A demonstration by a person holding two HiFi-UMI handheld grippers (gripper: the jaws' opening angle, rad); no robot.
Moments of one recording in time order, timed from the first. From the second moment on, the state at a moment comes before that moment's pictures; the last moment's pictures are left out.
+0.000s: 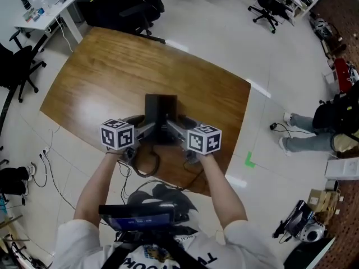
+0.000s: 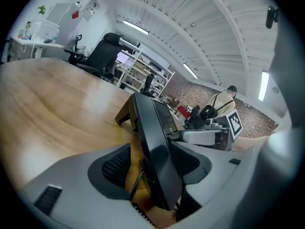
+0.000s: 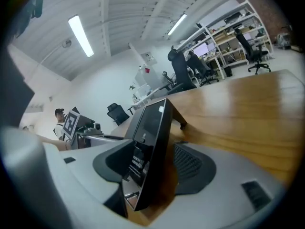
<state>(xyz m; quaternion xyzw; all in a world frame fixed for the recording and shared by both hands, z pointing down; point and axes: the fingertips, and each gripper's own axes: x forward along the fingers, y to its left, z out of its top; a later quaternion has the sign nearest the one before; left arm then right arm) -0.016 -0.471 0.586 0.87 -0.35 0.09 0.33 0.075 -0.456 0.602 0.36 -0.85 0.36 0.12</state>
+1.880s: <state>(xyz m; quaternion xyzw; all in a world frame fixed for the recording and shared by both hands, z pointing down) 0.006 -0.449 0.537 0.91 -0.27 0.08 0.31 0.021 -0.452 0.540 0.28 -0.90 0.33 0.08</state>
